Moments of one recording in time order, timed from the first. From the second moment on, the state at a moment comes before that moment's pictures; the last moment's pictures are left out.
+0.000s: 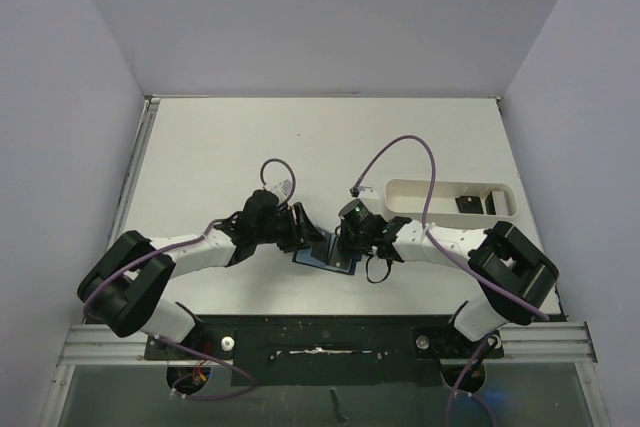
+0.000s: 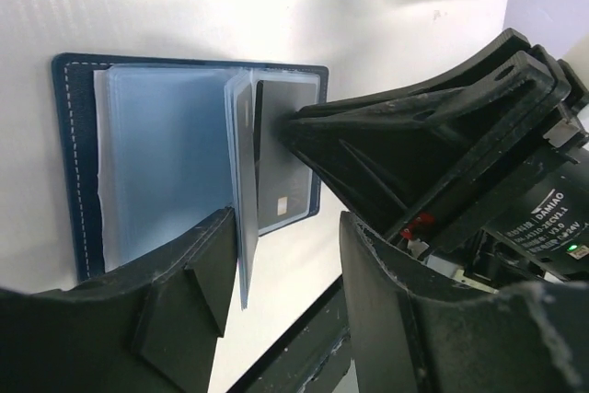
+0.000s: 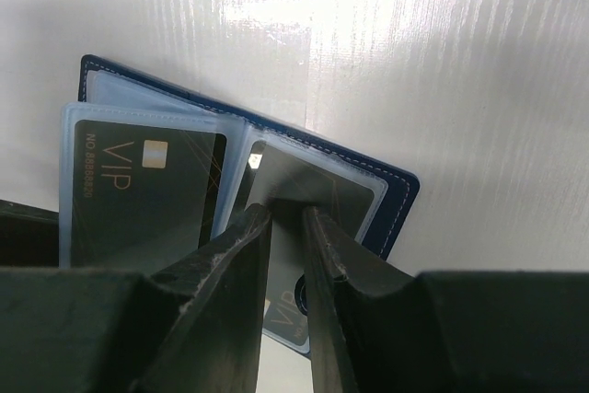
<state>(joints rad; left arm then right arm) -0.67 1.46 0.57 0.24 0.34 -0.97 0.84 1.53 0.74 -0.17 0.20 0.80</state>
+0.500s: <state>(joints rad) -0.70 1.46 0.56 0.34 0.37 -1.02 0.84 1.53 0.74 -0.16 0.22 0.76</state>
